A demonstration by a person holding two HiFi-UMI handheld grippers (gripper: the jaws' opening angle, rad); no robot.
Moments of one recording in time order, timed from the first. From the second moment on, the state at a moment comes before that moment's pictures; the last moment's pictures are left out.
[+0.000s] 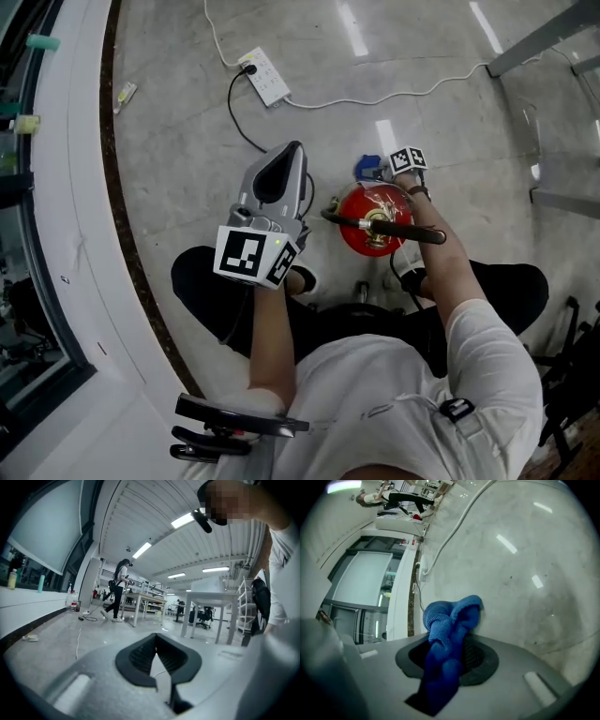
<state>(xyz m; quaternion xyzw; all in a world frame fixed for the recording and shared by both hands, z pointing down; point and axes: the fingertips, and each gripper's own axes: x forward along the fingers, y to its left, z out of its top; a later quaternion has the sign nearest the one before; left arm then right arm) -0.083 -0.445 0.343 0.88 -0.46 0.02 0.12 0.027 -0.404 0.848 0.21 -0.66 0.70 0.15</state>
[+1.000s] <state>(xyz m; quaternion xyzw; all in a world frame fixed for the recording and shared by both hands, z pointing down) -0.095 -0.418 0.314 0.88 -0.45 -0.02 0.10 -0.043 -0.344 0.387 -0.32 -0.81 0.44 0.21</state>
